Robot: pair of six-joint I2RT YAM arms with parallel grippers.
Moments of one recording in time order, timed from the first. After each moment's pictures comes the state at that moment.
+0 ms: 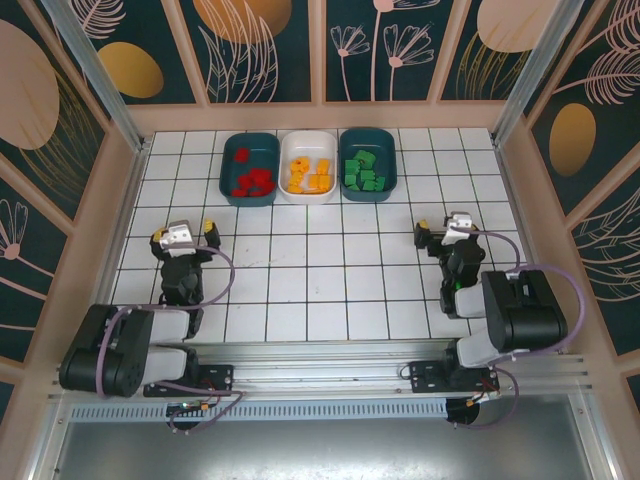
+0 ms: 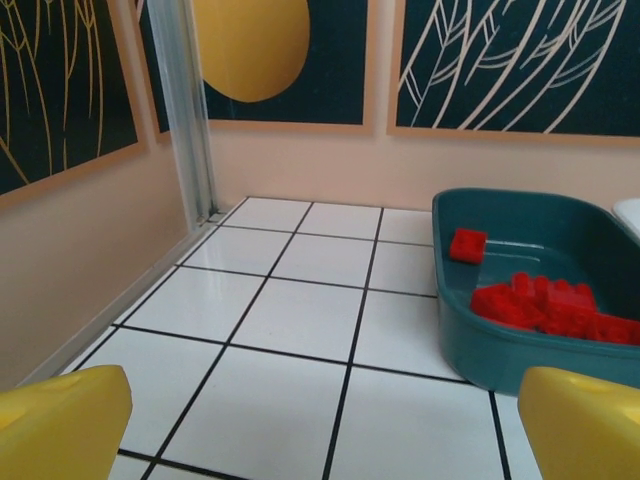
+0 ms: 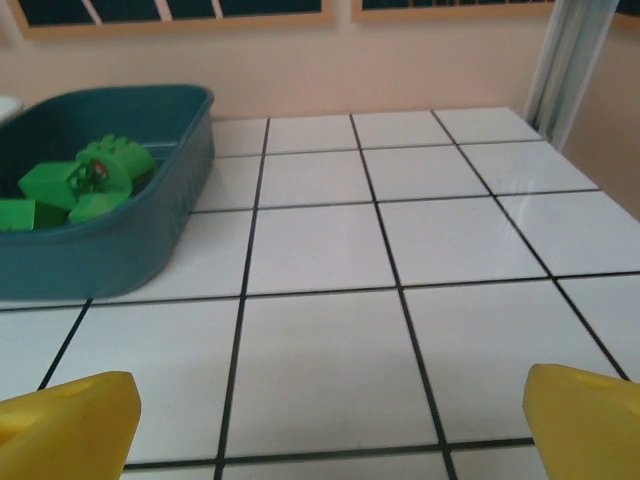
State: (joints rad) left arm -0.12 1.36 0.09 1.25 -0.34 -0.03; right arm 0.02 1.51 0.18 1.15 0.03 0.03
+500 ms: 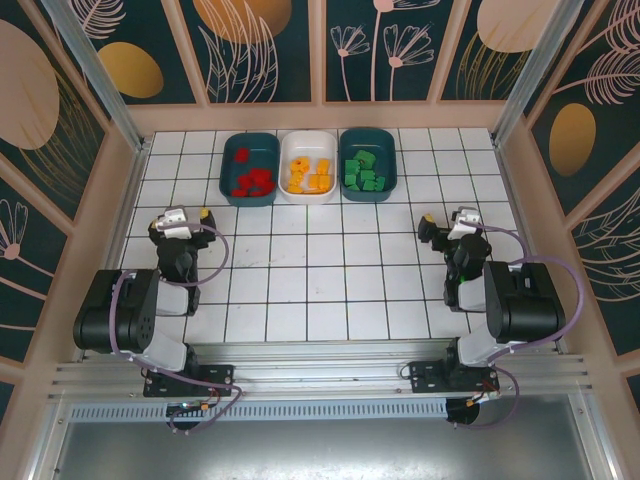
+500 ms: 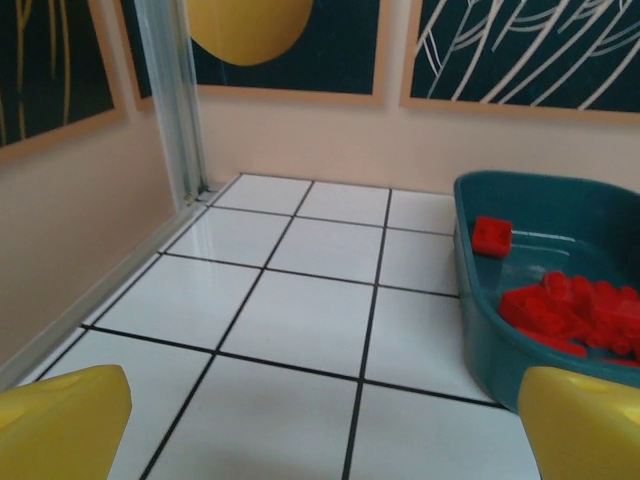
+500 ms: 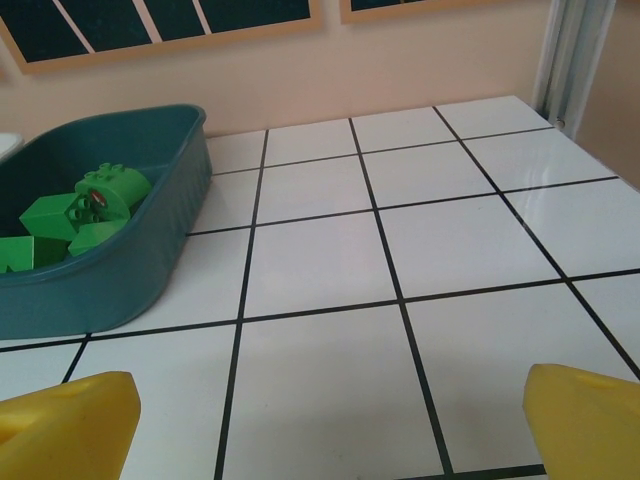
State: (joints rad) left arm -0.01 1.53 0.23 1.21 -0.20 -0.07; right arm -0.04 1.53 0.23 1.13 -0.05 0.10
